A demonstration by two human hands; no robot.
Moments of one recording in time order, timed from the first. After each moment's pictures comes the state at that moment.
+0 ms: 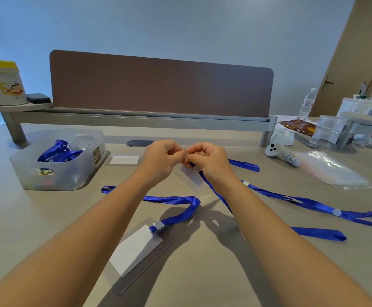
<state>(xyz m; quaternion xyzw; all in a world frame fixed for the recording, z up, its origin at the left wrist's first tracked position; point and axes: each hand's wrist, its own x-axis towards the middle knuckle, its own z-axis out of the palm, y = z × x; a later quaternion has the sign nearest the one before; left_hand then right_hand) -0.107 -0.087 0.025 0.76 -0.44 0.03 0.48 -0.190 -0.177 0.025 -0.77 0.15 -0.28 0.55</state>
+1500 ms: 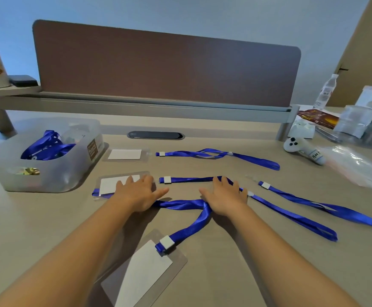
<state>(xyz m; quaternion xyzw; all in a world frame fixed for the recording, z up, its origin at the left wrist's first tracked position) -0.018 -0.085 -0.070 0.93 -0.35 -0.12 0.06 -0.138 -0.233 -0.075 -0.90 0.40 0.05 0.16</state>
